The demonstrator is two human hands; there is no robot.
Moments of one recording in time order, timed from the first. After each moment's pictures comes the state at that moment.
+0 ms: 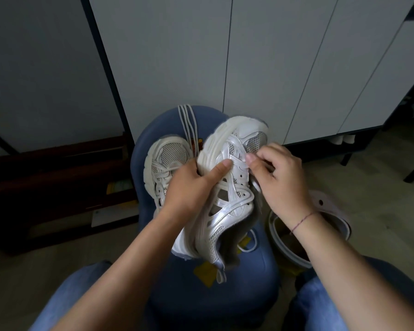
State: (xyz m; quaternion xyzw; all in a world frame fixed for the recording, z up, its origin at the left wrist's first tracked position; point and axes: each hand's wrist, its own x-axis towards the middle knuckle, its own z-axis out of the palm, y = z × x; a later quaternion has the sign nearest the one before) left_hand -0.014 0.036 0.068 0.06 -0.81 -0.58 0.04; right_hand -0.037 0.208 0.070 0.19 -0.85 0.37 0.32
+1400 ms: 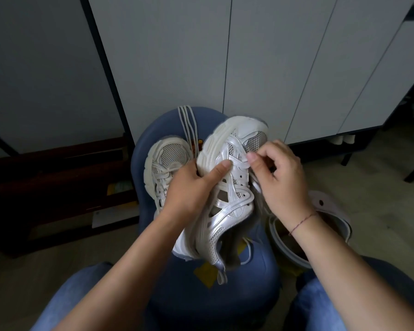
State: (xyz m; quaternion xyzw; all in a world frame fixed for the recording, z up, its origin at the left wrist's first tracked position) left_hand -0.014 0.035 0.065 0.06 -0.79 -0.60 0.05; right_hand -0.037 0.206 0.070 0.20 -0.82 0.41 0.34
